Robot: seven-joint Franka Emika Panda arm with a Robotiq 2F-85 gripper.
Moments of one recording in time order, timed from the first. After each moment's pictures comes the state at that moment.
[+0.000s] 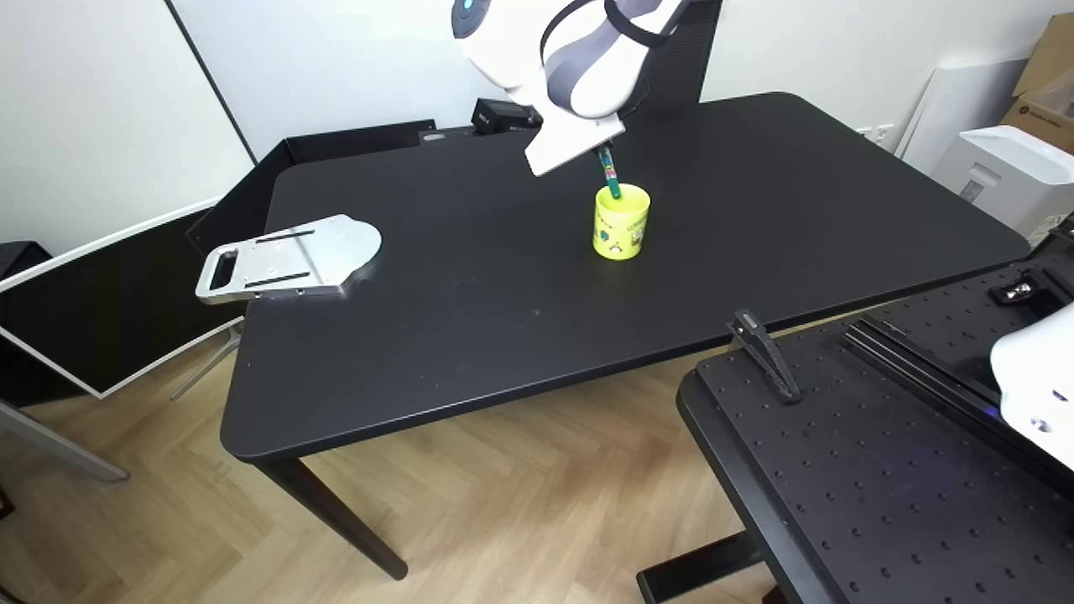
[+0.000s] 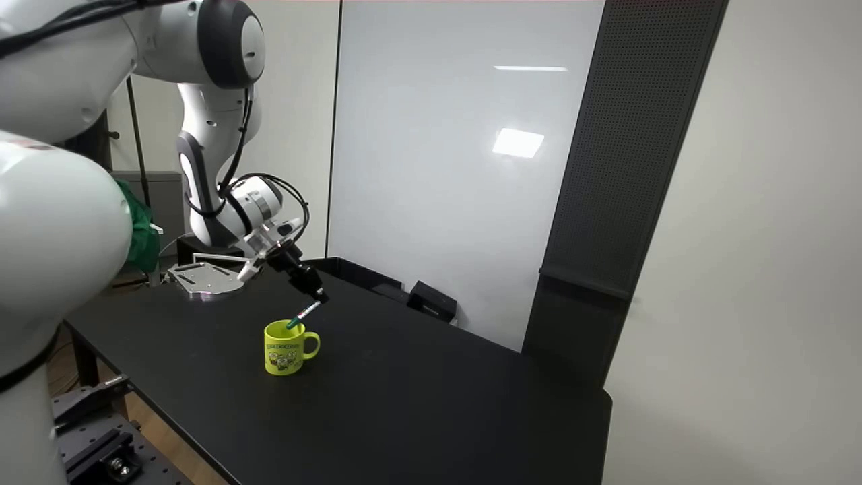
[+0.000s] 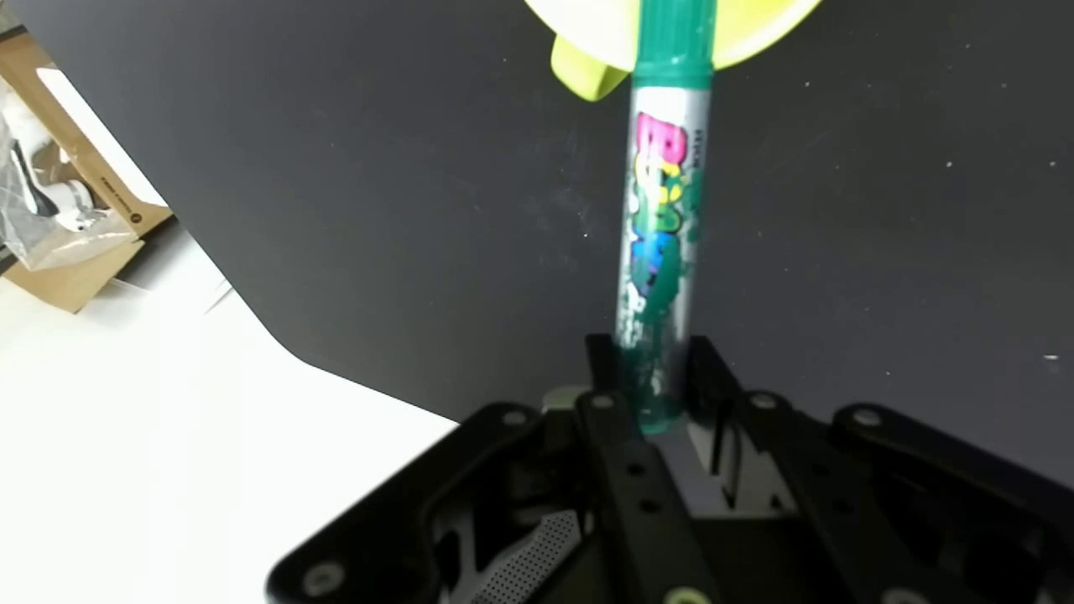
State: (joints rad) arm 0.56 0.80 0.05 -1.70 -0.98 2.12 1.53
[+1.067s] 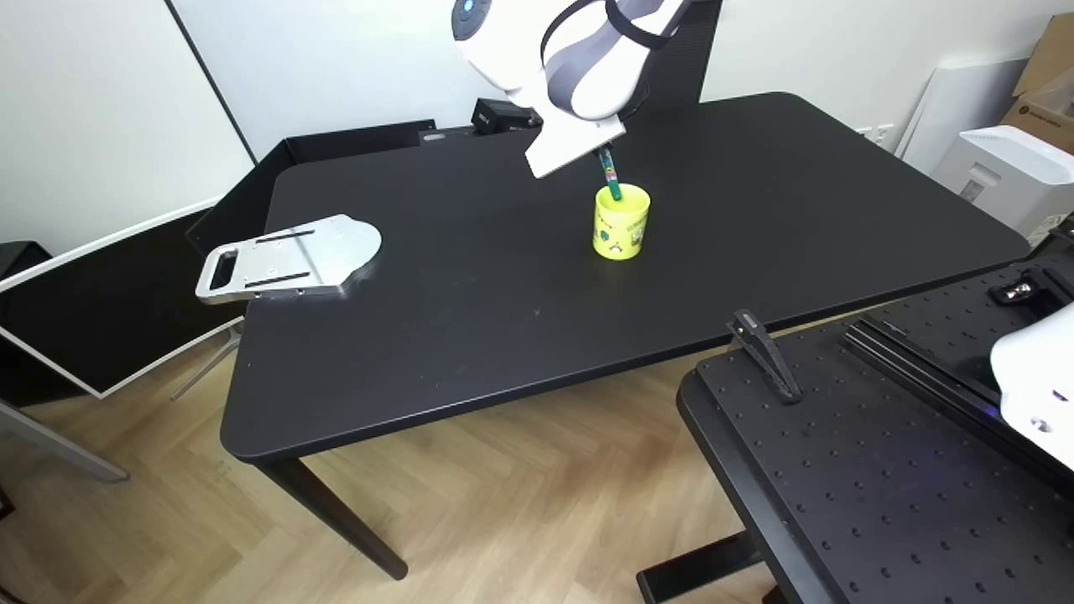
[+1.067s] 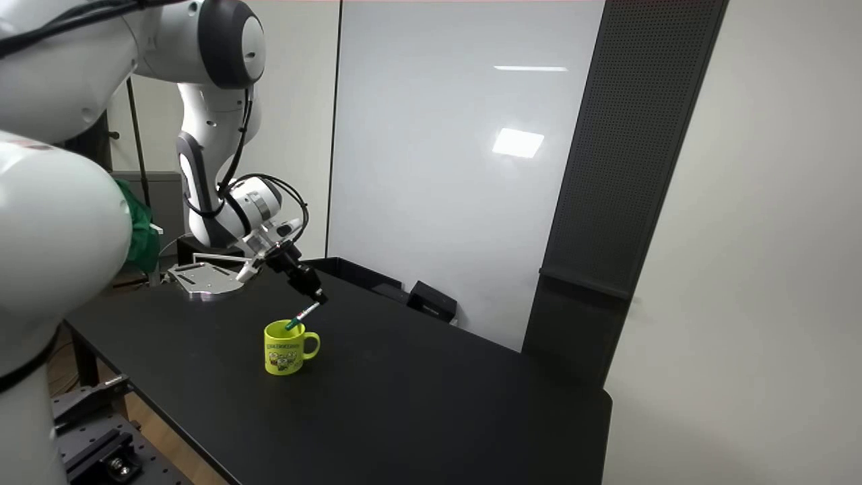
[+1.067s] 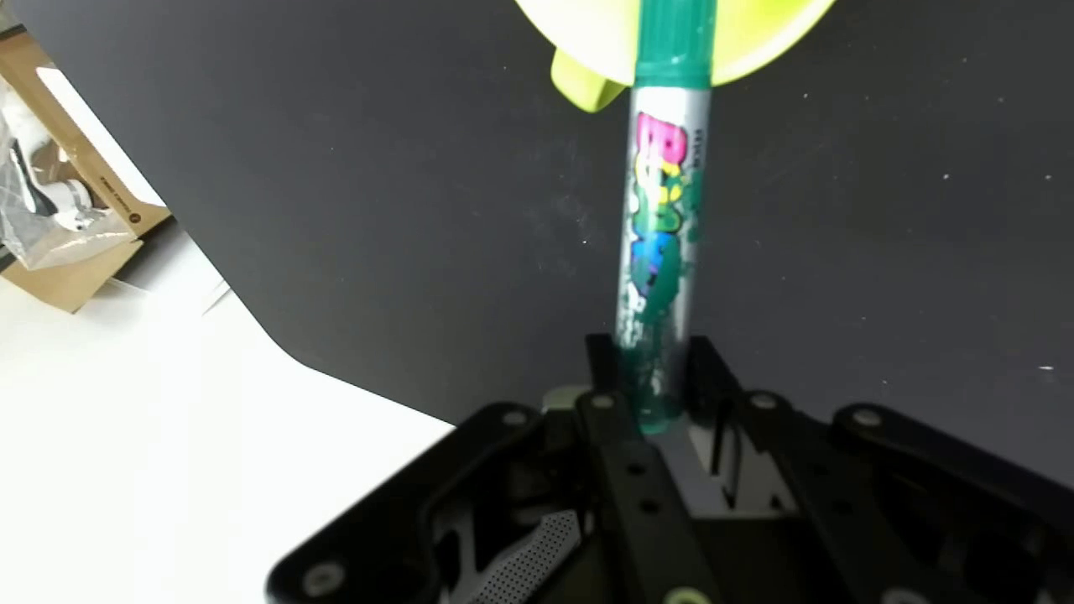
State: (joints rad) arm 0.55 0.80 0.06 -1.70 -0.98 2.12 1.53
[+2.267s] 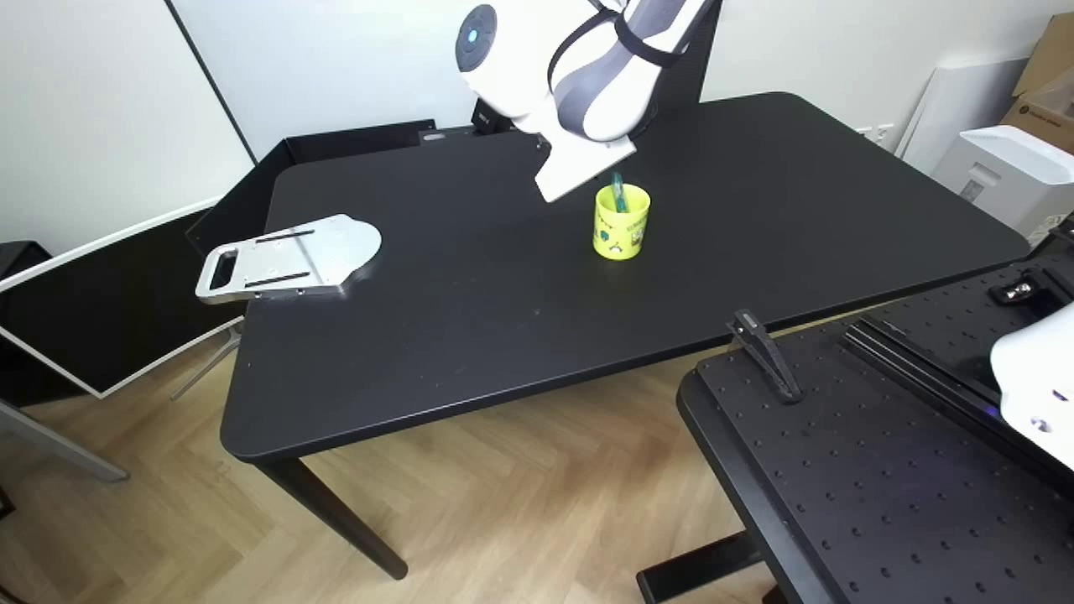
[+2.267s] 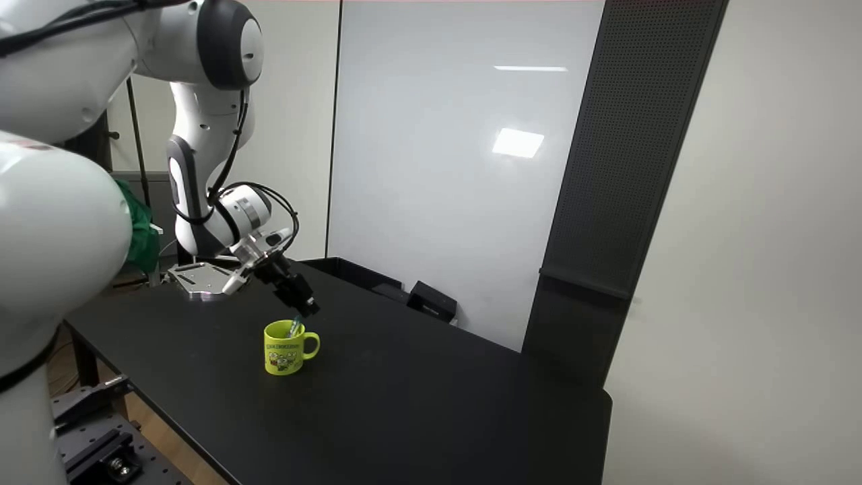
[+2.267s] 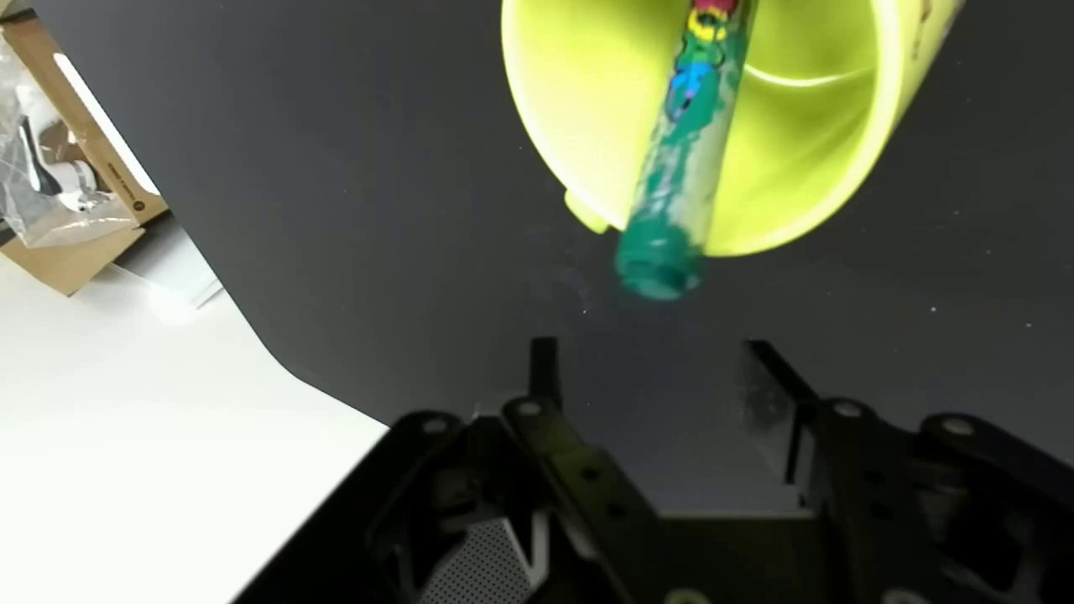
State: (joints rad) arm 0.55 0.80 0.09 -1.77 -1.01 2.11 1.53
